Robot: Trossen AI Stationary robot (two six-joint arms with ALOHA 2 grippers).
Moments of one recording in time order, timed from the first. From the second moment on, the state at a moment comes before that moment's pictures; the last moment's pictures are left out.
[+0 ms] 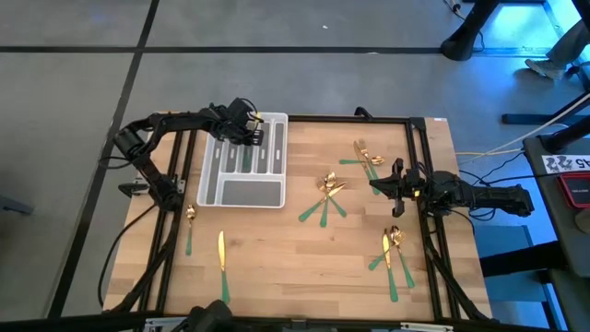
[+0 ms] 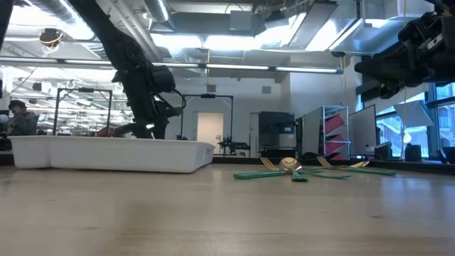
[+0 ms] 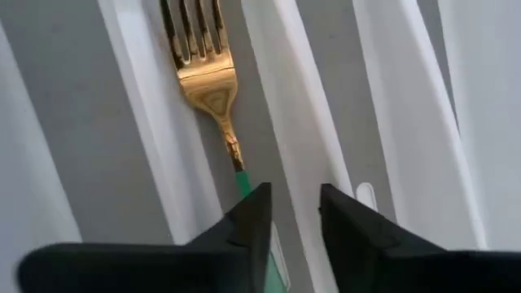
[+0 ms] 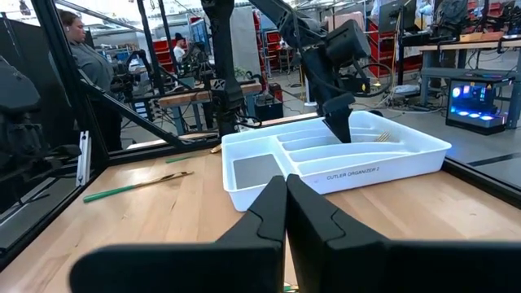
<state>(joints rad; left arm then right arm) 0.81 1.65 0.92 -0.41 0.08 -0.55 -0.01 0.02 0.01 0.03 0.11 0.13</state>
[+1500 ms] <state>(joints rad) -0.74 1.42 0.87 -1.19 -0.12 -1.96 -0.01 0.02 0.01 0.03 0.11 0.17</state>
